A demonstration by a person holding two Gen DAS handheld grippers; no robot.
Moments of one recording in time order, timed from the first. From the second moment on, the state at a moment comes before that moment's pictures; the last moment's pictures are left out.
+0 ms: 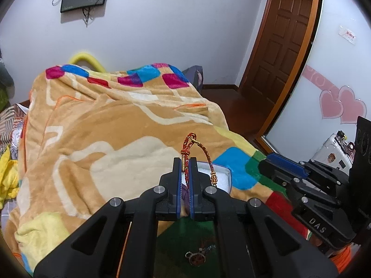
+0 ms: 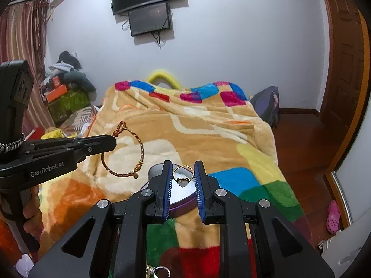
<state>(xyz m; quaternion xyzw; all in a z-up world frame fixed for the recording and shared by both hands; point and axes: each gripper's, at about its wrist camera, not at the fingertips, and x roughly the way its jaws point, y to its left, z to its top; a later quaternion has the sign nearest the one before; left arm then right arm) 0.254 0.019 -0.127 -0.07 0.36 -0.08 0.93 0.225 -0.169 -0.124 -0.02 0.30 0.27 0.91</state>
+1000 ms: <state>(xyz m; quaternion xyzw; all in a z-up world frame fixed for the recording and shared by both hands) 0.304 -0.003 -0.184 -0.05 0.44 -0.12 0.89 0.285 -0.150 -0.169 -0.02 0.41 0.30 0.86</state>
